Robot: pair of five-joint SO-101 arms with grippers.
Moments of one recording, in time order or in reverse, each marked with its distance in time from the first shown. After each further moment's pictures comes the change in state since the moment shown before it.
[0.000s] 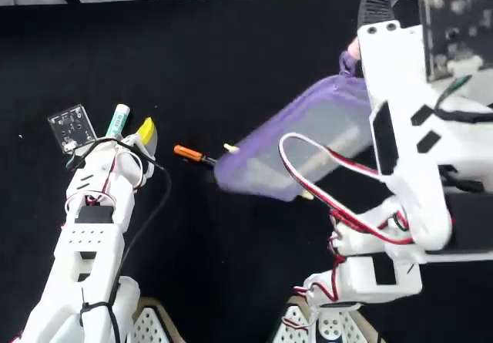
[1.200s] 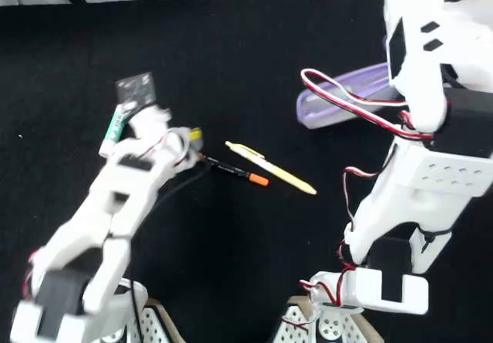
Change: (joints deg) left arm 13.2 29.2 -23.9 15.1 1.2; right arm 8.8 -4.7 33.8 -23.4 -3.0
